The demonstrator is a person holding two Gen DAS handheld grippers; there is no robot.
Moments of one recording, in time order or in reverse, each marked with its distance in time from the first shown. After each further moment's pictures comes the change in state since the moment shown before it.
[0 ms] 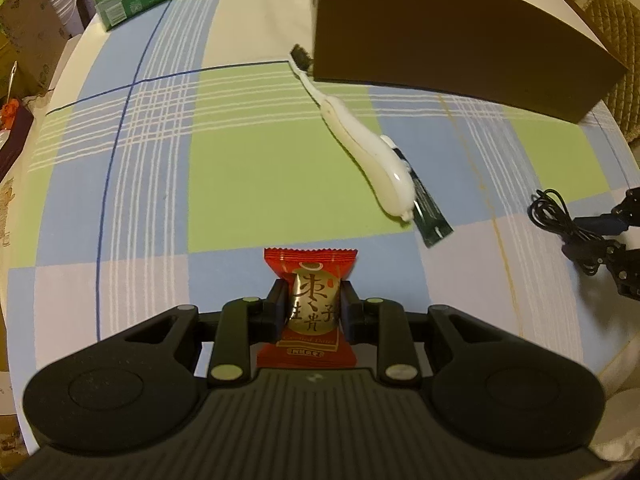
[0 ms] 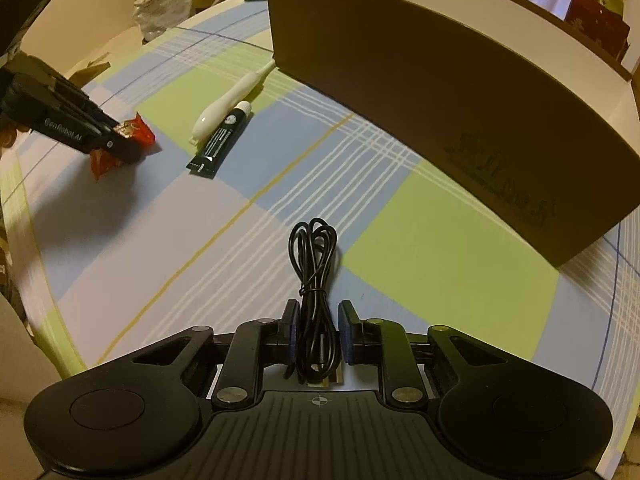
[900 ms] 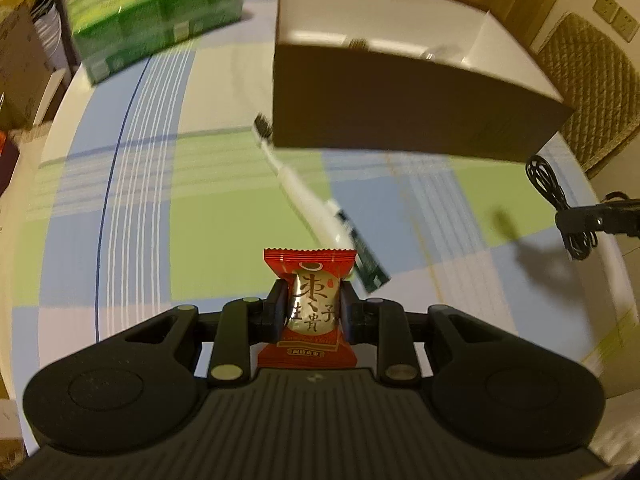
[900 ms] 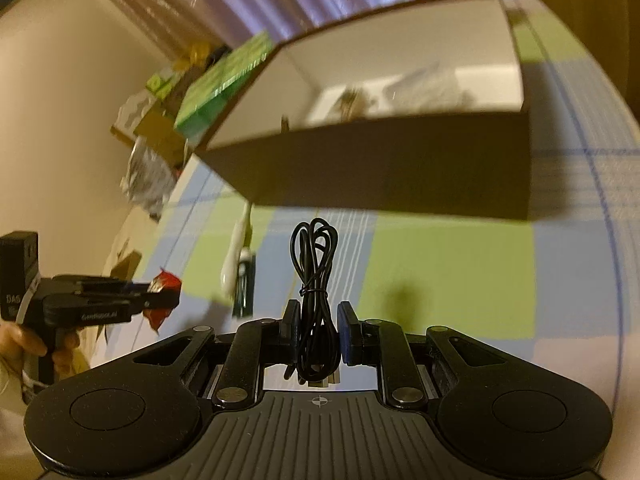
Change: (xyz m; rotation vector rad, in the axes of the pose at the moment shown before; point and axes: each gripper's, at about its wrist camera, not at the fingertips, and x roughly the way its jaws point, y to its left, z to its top) left arm -0.045 -0.014 0.022 0.026 -0.129 -0.079; right arm -0.072 -0.075 0.008 0.551 -0.240 0.244
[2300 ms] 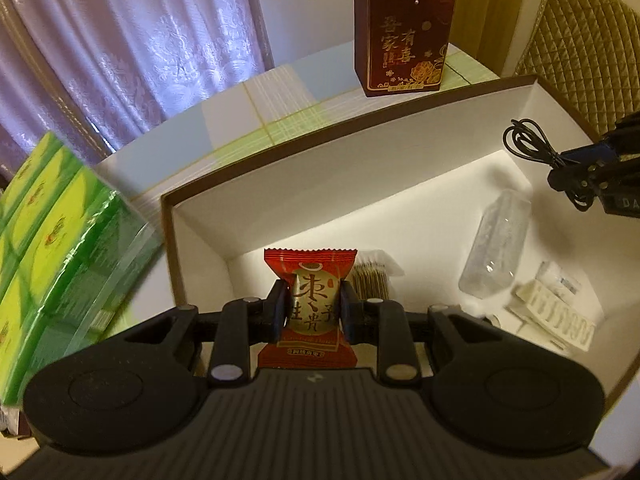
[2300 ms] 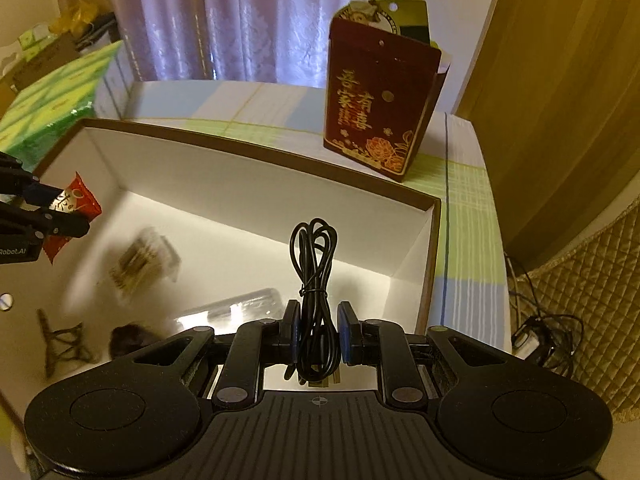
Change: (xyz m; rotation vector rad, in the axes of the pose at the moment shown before) left arm 0.143 -0.048 0.276 0.366 -0.007 0.061; right arm 0.092 -0.061 0.216 -0.237 0.024 -0.543
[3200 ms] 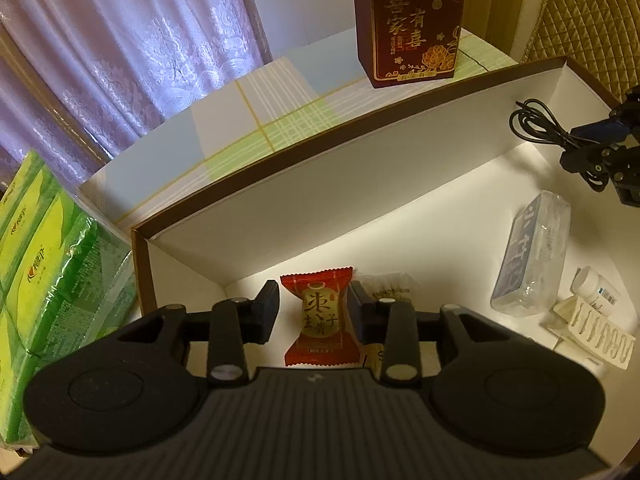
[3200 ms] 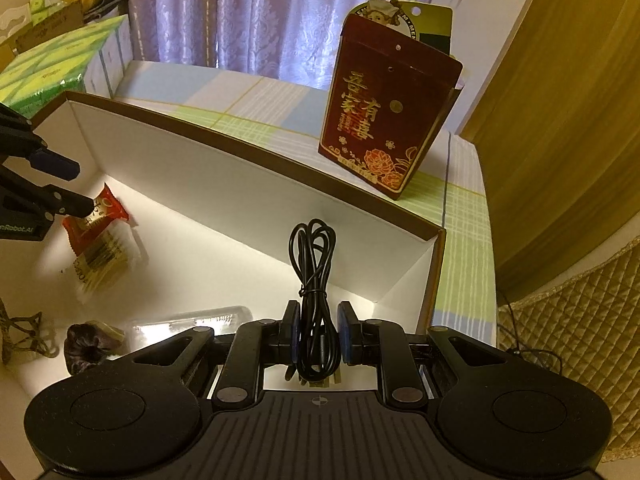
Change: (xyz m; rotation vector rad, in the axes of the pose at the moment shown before) left arm 0.034 -0.004 0.015 0.043 0.010 0.036; right arm 0.018 0.004 0.009 -0.119 -0.011 -0.056
